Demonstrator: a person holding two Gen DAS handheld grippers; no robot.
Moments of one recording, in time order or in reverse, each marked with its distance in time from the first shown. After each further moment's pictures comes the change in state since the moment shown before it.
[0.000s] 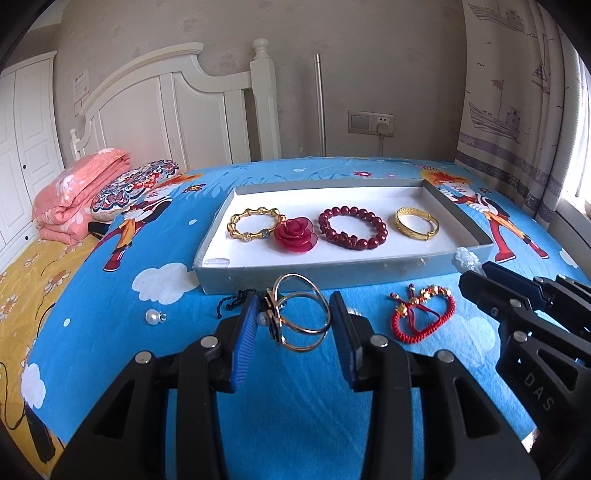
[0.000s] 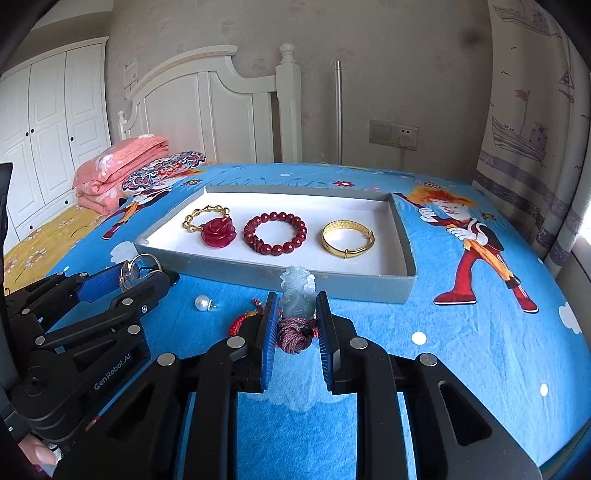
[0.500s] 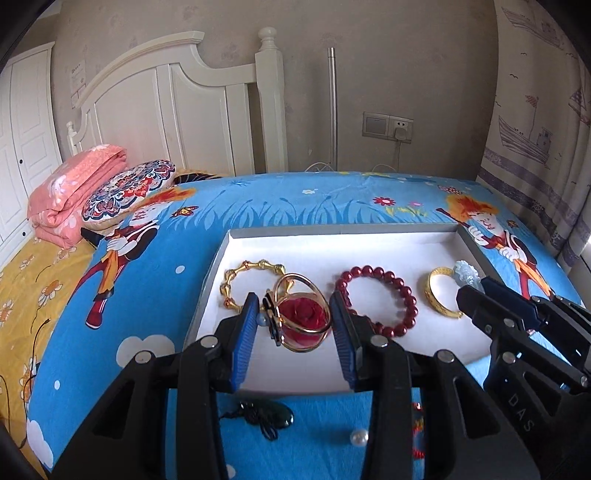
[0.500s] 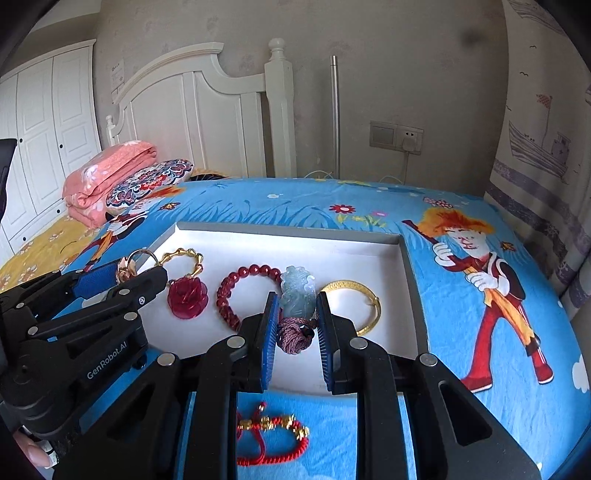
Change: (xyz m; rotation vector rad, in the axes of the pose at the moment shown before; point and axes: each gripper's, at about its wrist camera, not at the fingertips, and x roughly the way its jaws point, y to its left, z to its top) left arm 0.069 0.014 0.084 -0.033 0.049 0.013; right arm 0.069 -0.012 0.071 0.012 0.023 -0.005
